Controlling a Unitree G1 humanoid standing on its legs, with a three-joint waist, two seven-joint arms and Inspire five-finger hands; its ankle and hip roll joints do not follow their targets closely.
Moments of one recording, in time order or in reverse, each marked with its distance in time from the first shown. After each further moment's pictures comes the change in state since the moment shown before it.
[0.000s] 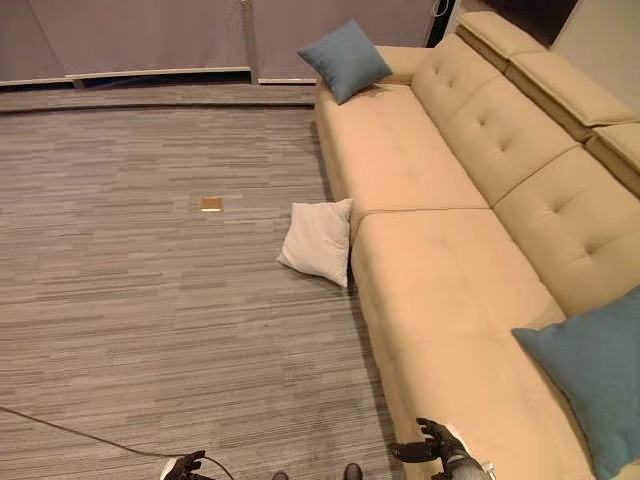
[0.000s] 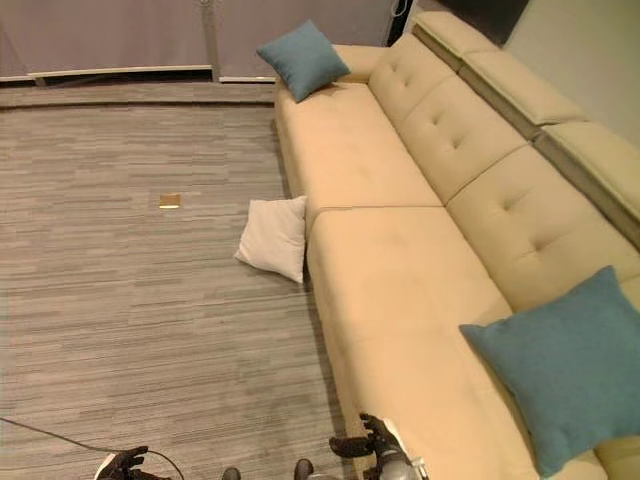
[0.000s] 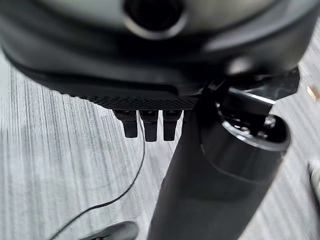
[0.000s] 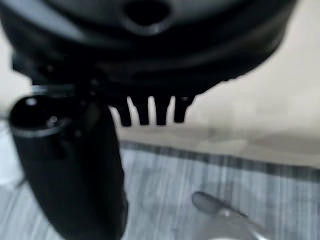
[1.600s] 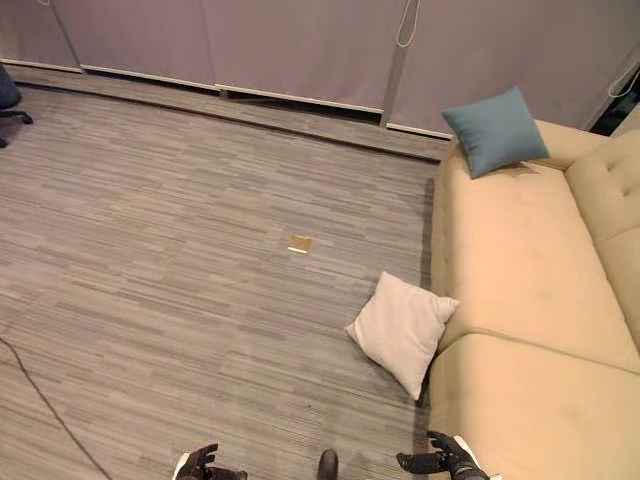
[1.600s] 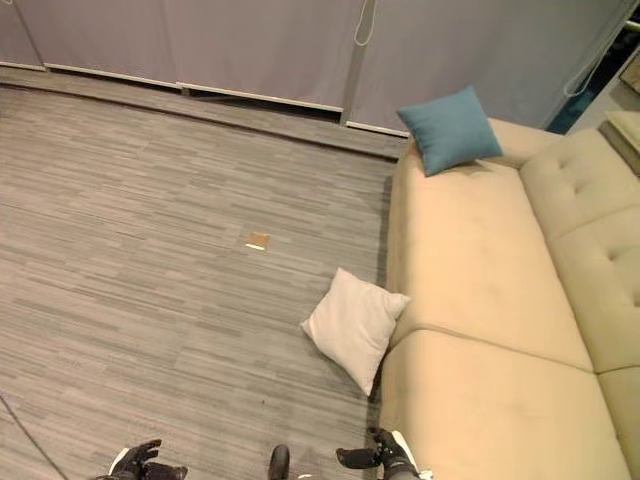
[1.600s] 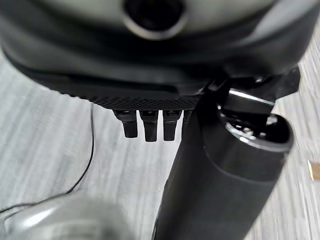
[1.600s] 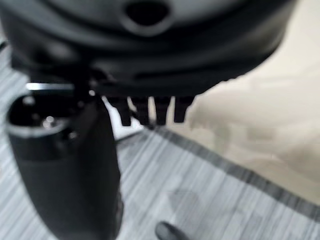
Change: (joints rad) left arm -0.040 -0.044 0.039 0.018 -0.022 0.011 -0.015; right arm 0.012 -0.017 -0.022 0.018 -0.005 0.016 -0.023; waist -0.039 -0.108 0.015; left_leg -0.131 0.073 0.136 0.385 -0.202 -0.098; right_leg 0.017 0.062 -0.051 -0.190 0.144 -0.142
